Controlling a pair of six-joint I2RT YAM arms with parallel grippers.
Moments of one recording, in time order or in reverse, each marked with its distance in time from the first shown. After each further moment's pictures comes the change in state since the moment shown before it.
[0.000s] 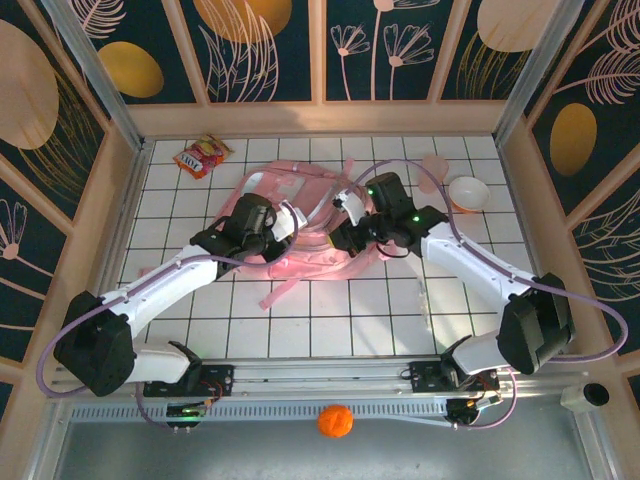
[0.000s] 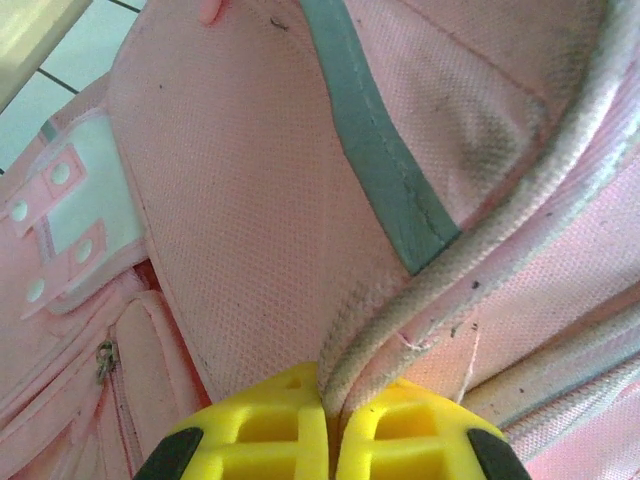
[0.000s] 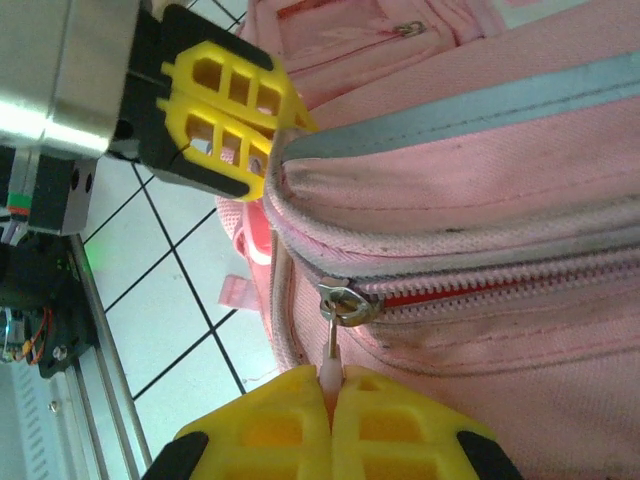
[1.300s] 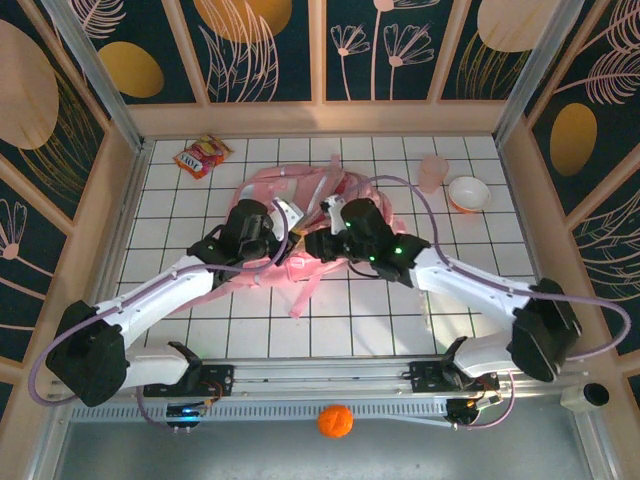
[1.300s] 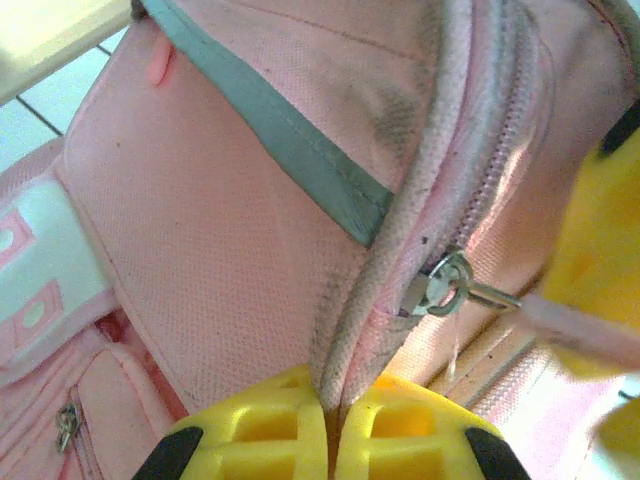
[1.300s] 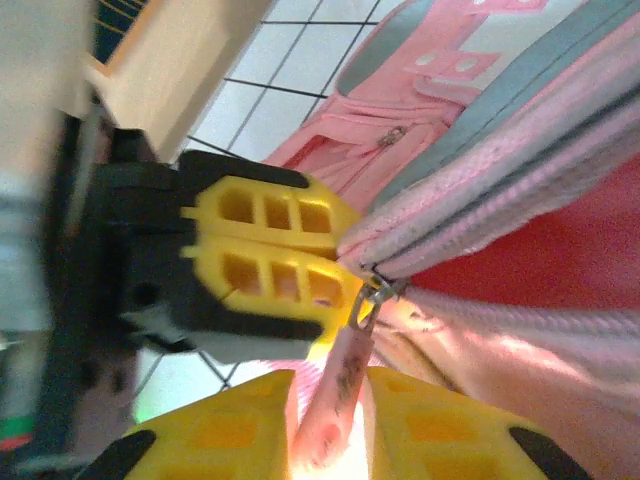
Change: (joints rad) left arm -0.029 -0.070 -0.098 0.177 0.090 -0.202; right arm 0.244 -0.095 -0.156 0.338 0.362 0.523
